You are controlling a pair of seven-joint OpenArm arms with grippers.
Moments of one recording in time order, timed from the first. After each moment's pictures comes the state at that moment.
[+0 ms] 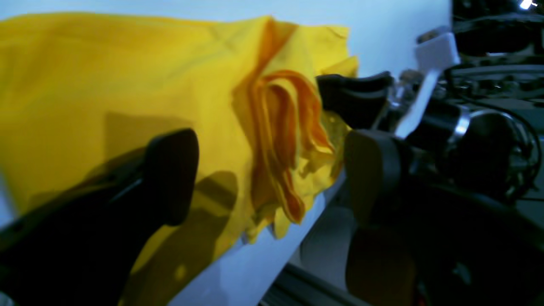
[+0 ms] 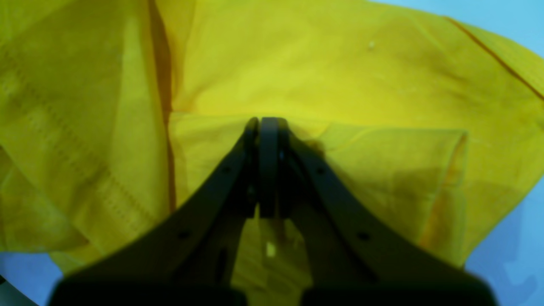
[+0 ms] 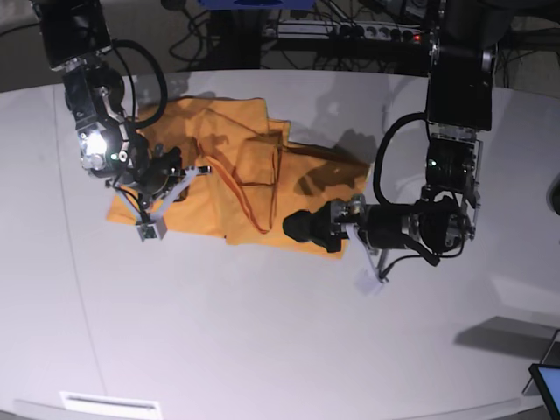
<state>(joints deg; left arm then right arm) -16.7 -20.8 6.4 82.7 -72.9 -8.6 76.2 -1.2 15.9 -15.8 94.6 26.4 -7.2 -55.9</state>
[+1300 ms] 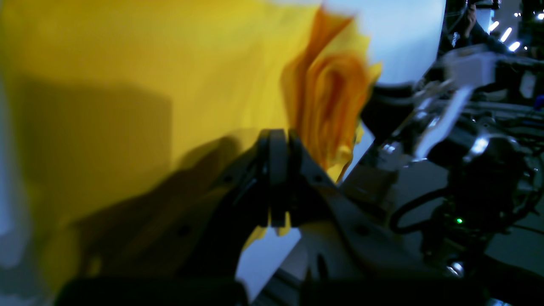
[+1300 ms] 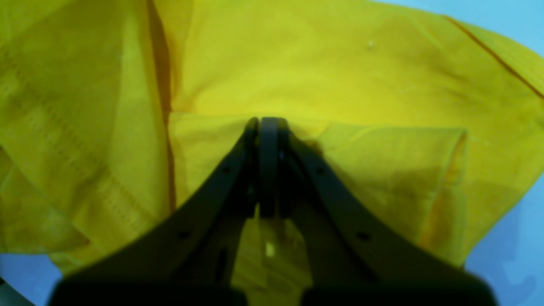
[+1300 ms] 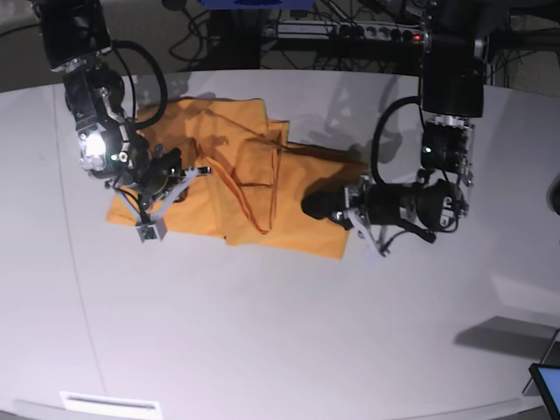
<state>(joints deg) -12.3 -17.8 3.8 74.8 -72.5 -8.6 75.7 -1.1 15.9 -15.8 94.6 26.2 -7.2 -55.8</state>
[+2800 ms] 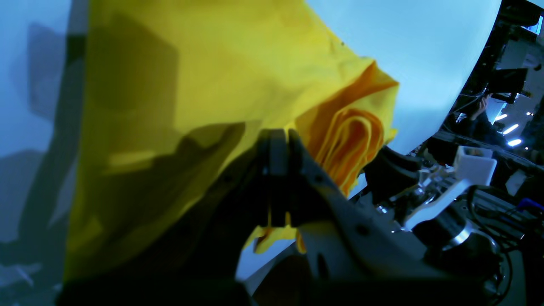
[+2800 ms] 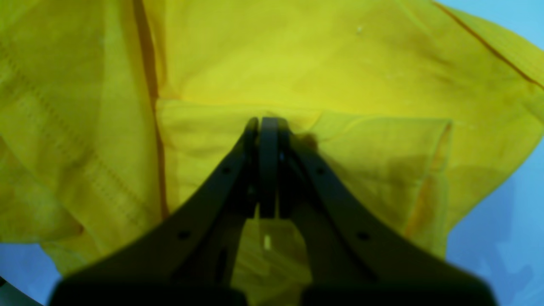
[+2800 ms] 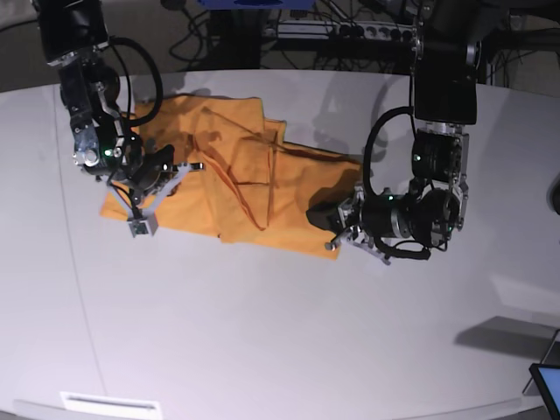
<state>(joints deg) -14.9 -16.4 3.9 77.5 -63.7 14.5 75.1 -2.5 16.1 -13.7 98.2 24.9 -7.9 -59.7</state>
